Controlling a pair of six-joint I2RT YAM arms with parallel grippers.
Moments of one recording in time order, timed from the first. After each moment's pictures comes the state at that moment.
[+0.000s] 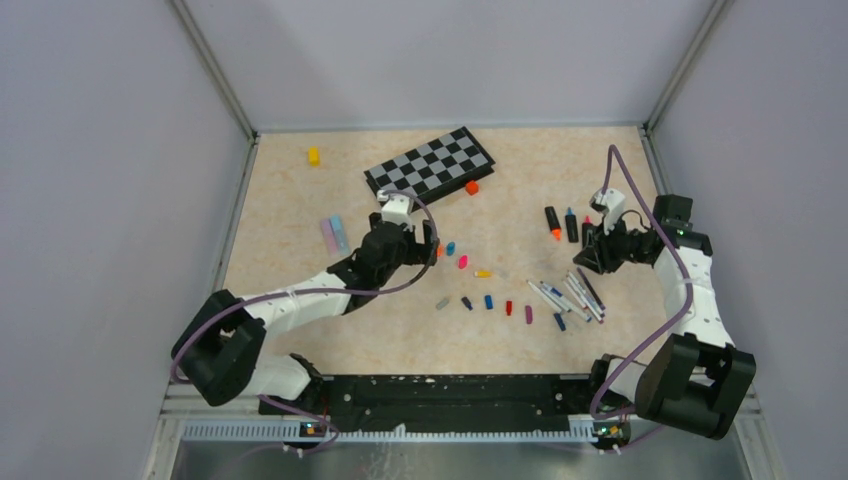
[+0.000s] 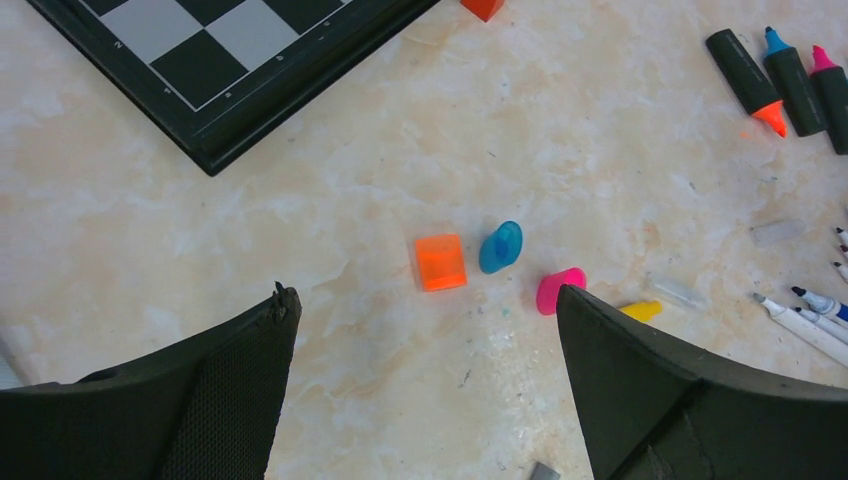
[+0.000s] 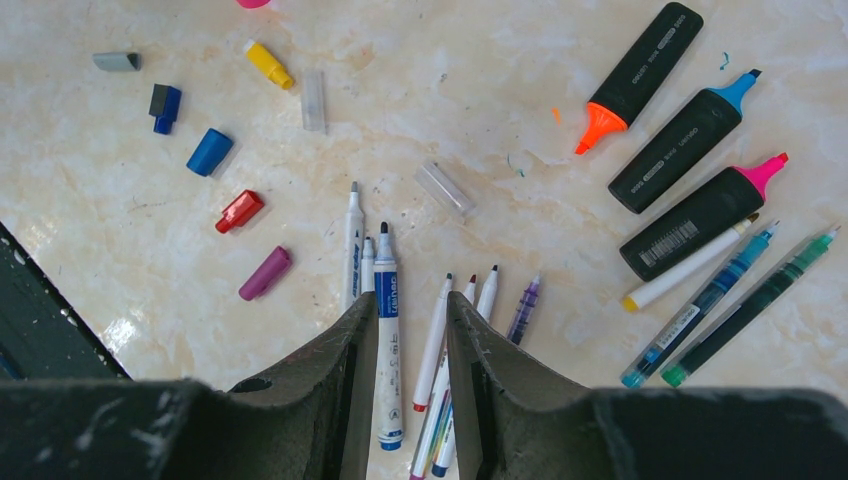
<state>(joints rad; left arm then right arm) -0.74 1.35 0.66 0.30 -0.30 -0.37 -0.30 1.17 0.88 -0.82 -0.82 -0.79</state>
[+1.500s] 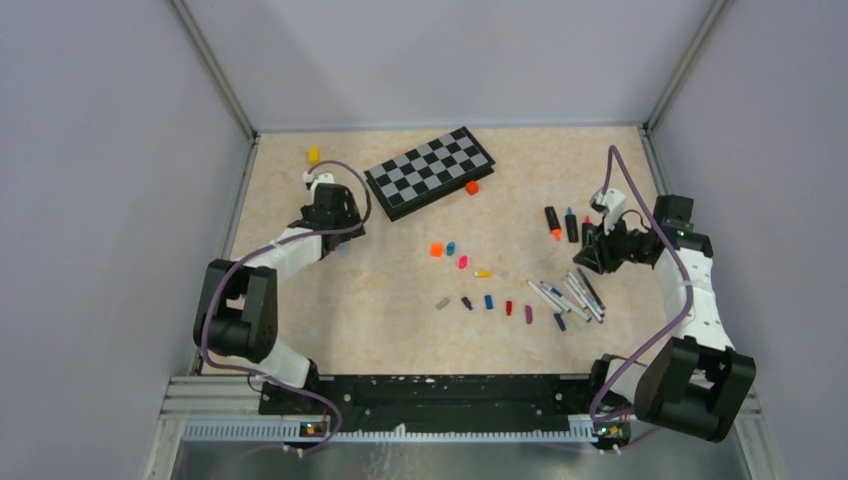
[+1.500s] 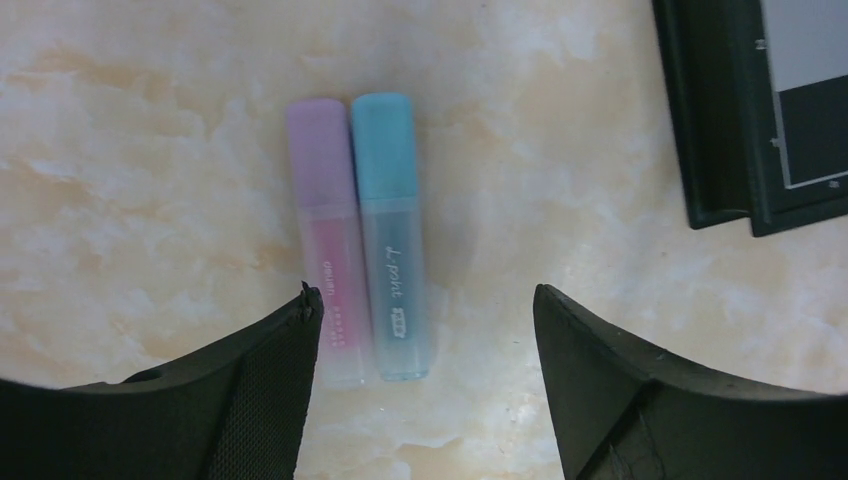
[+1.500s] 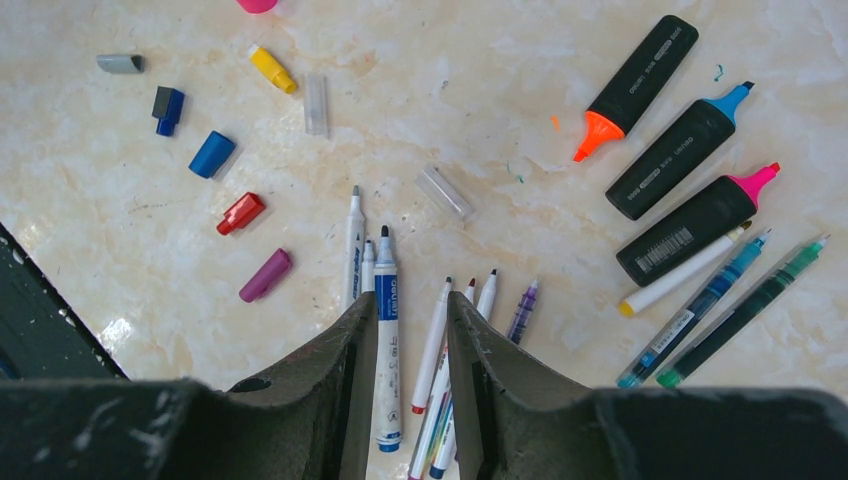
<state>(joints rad) -0.22 1.54 0.87 -0.11 -0.27 -0.43 -0.30 1.16 0.88 -0.82 -0.83 -0.80</state>
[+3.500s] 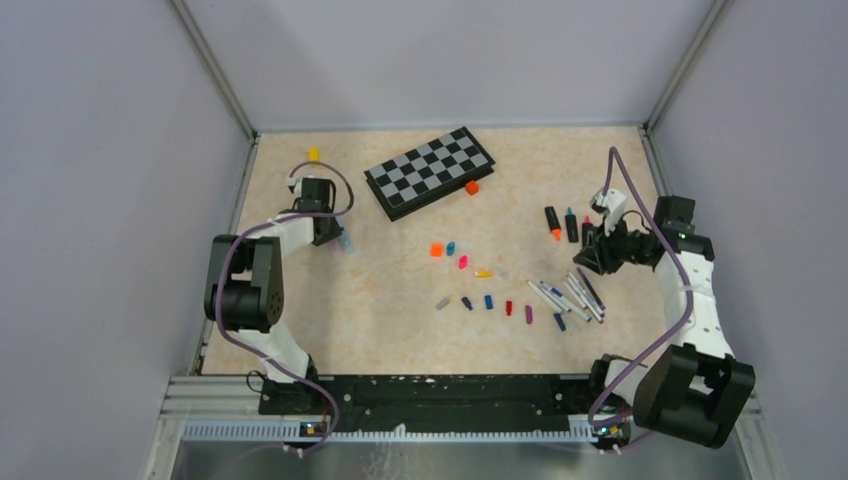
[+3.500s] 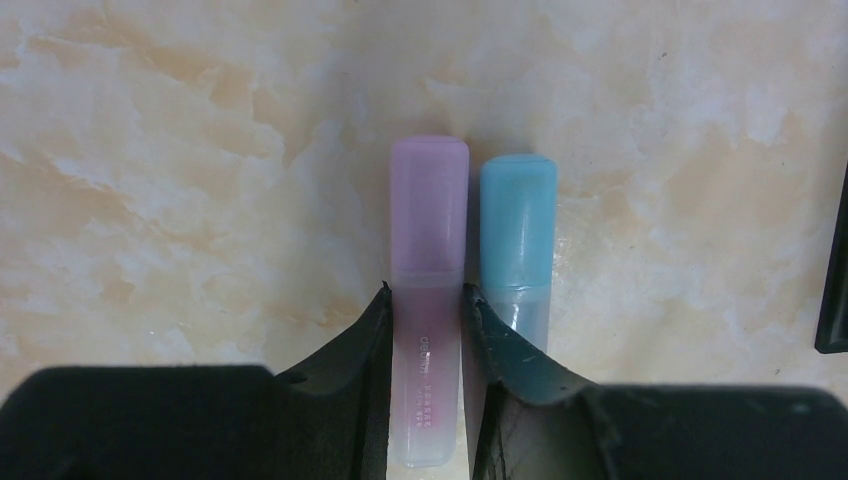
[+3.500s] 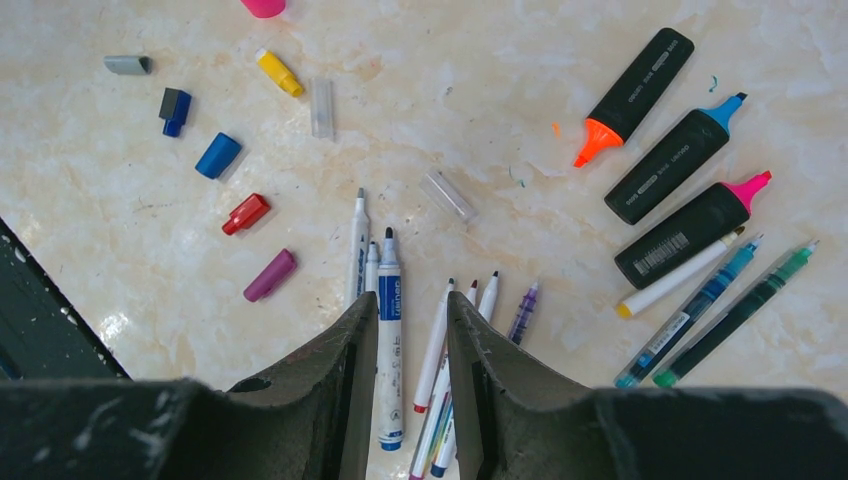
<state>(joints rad) -0.07 1.73 0.98 -0.18 -0.23 -0.50 -0.30 1.13 0.88 -0.83 -0.84 -0.81</state>
